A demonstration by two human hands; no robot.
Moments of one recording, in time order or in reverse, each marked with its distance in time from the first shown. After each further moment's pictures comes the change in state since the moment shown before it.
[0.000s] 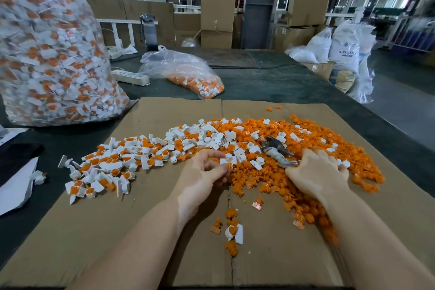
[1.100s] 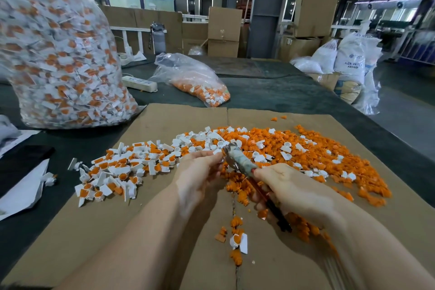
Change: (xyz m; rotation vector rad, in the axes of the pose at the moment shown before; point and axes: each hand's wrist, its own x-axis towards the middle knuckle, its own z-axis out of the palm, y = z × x) left_hand 0.015 0.029 -0.005 -0.439 0.217 -0.308; right_hand -0.048 -0.042 -0.026 0.726 -0.578 -0.327
